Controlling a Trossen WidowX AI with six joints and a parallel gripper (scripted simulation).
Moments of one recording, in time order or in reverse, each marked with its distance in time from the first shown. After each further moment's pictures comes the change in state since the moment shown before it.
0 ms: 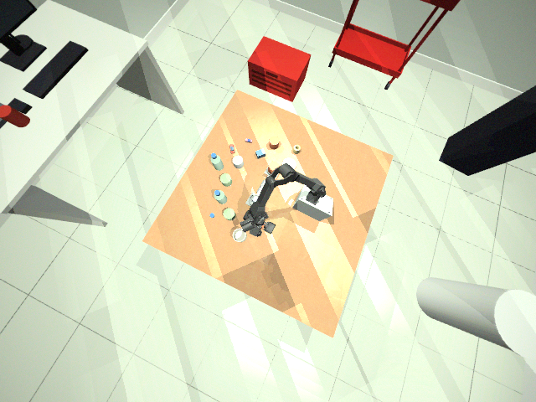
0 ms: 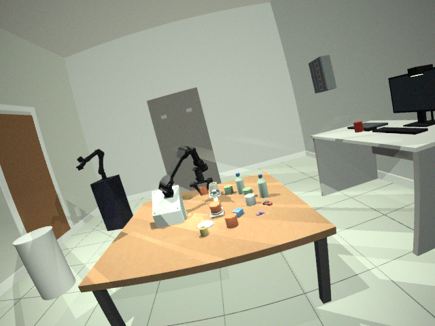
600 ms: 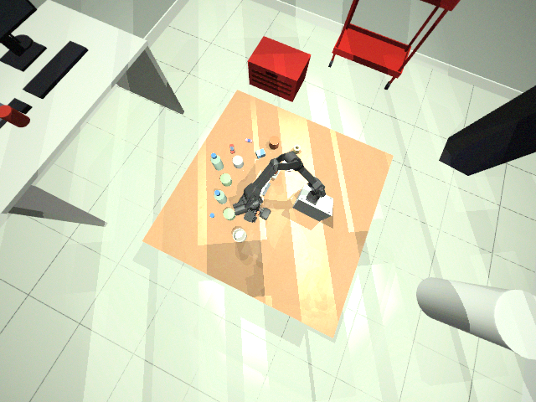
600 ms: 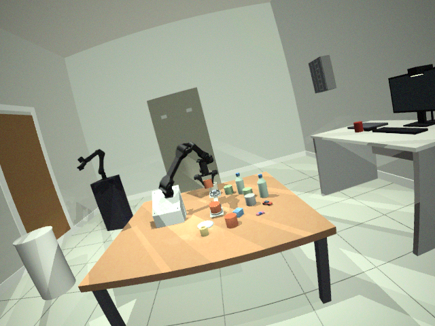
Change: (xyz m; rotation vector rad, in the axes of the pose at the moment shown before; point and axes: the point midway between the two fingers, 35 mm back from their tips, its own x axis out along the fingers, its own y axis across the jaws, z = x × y) arm -0.063 -0.059 -0.049 -0.008 0.010 -0.003
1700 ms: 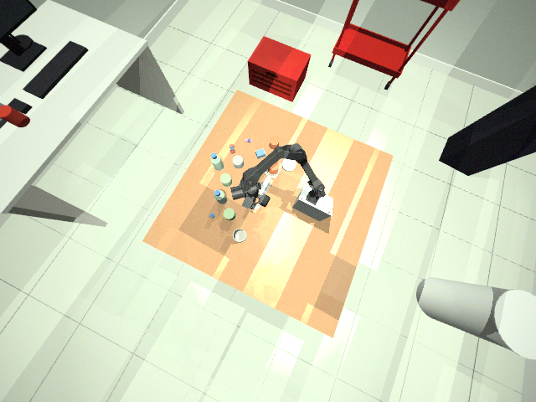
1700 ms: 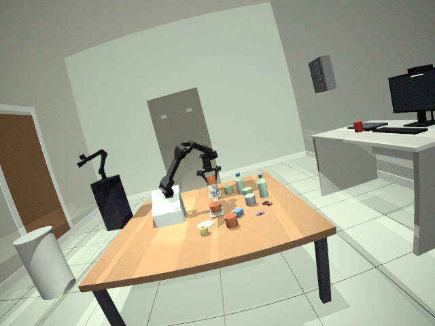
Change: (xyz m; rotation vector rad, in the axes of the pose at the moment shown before) arm -0.035 -0.036 -0.056 -0.003 0.015 0.010
